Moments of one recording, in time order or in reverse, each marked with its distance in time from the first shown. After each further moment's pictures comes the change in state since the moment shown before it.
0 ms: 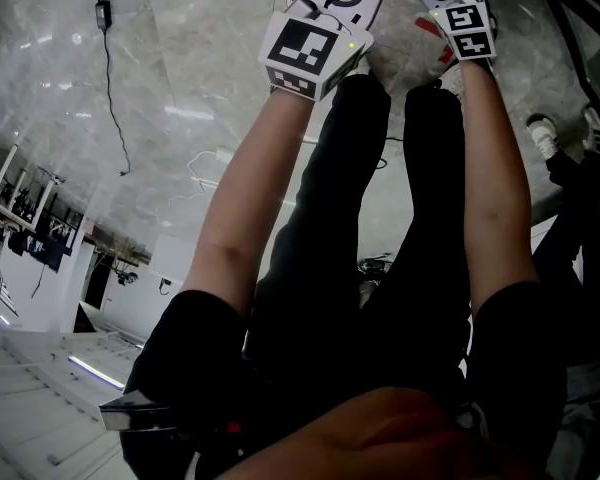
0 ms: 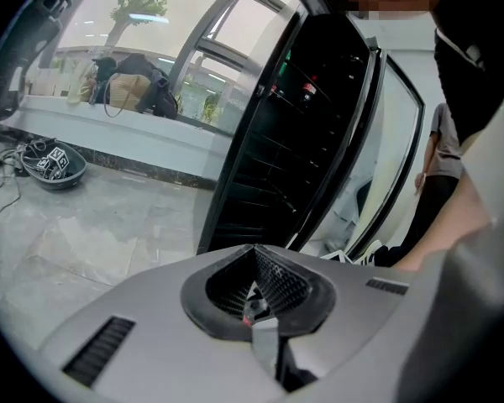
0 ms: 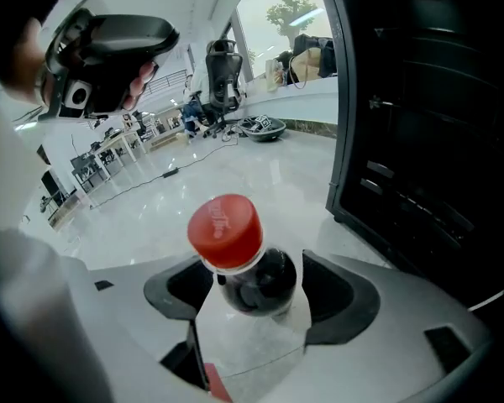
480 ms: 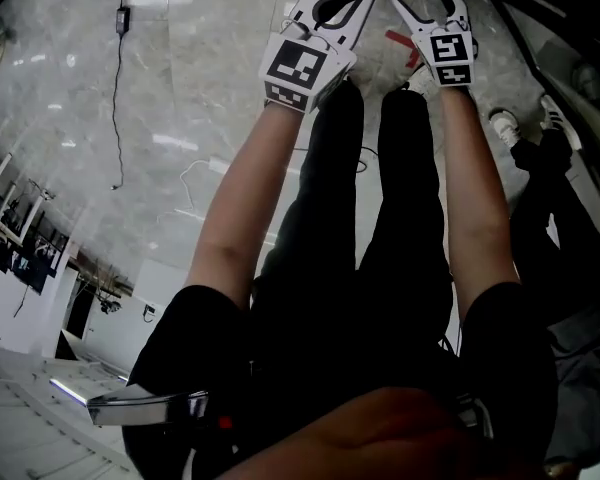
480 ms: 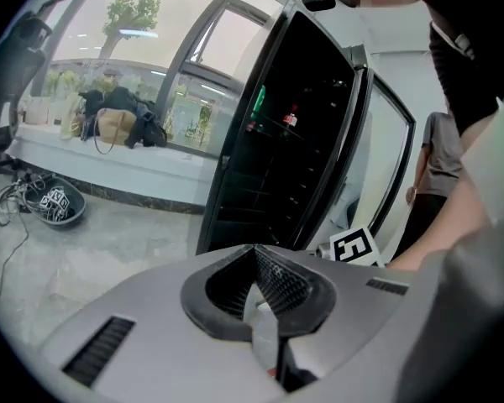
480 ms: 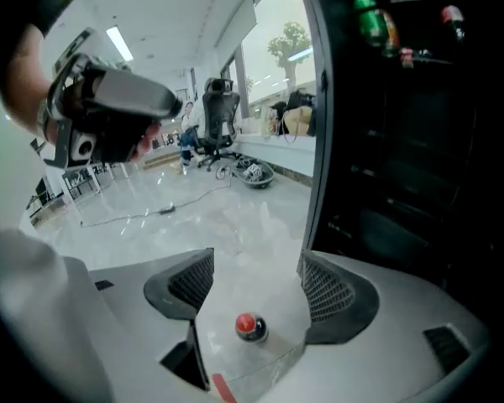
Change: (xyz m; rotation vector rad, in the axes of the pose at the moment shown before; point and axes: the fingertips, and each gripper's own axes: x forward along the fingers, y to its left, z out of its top) left arm -0.066 -0.059 0.112 0.055 -0.045 0.001; right arm -0.150 0.006 0.140 -0.021 -0.166 -0.112
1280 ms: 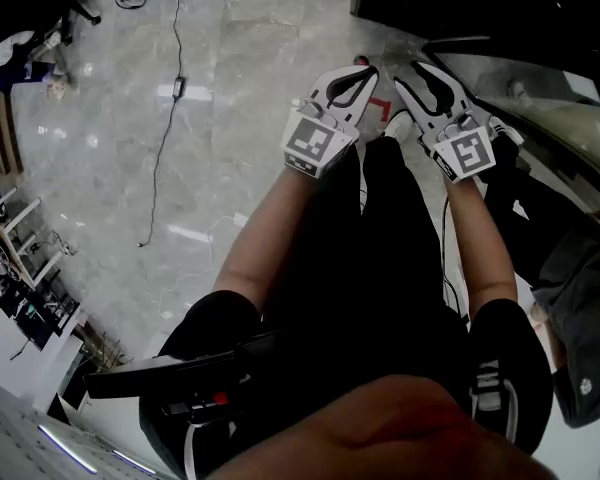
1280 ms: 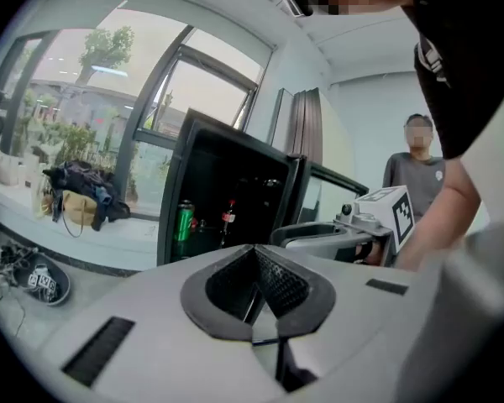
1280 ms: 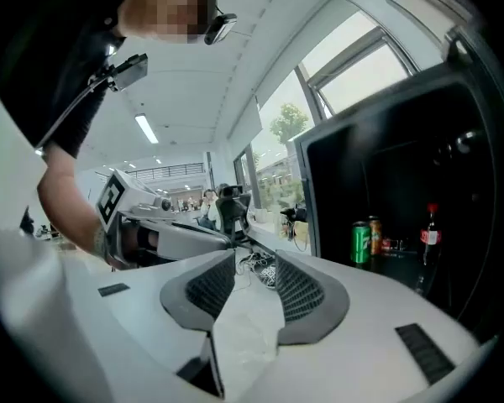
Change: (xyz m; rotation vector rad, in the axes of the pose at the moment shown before) left arm -0.139 -0.182 0.272 0.142 -0.200 -0.117; right arm -0.358 0.034 0.314 0.036 -0.496 0.097
